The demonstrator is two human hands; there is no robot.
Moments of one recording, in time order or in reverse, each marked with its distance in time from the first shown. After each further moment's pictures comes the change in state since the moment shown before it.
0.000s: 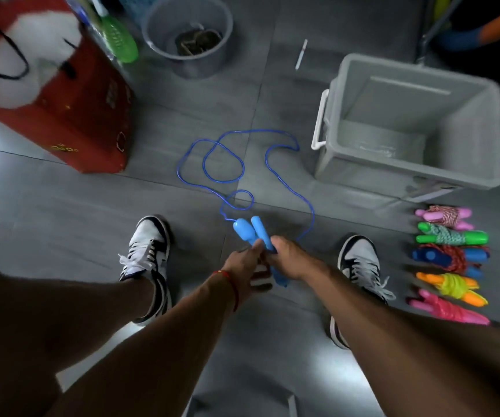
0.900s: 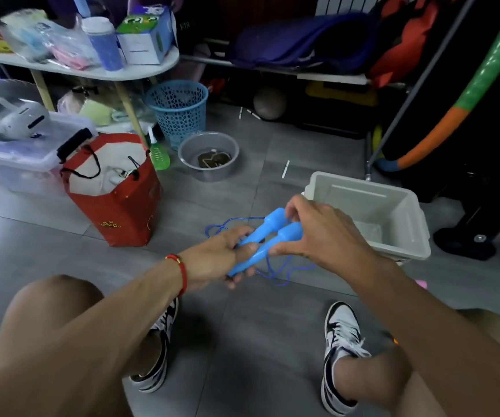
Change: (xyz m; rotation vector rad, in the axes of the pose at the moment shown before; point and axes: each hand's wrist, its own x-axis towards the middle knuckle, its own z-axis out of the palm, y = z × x) left_hand -0.198 0.105 -0.028 0.734 -0.271 0.761; right_hand -0.180 -0.140 -0.149 -0.467 0.647 -0.376
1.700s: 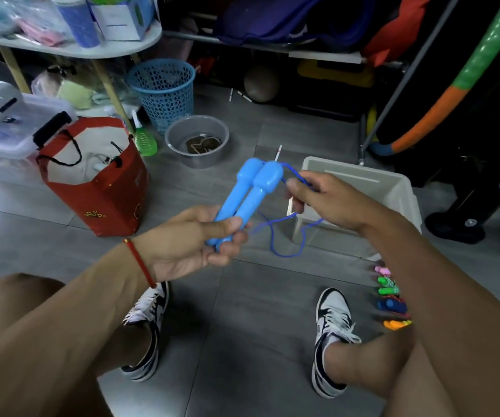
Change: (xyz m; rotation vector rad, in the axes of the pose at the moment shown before) left_hand -0.010 0.025 -0.007 -0.532 -0.092 -0.001; right_hand 0.026 0.040 -0.022 0.505 -0.150 0.087
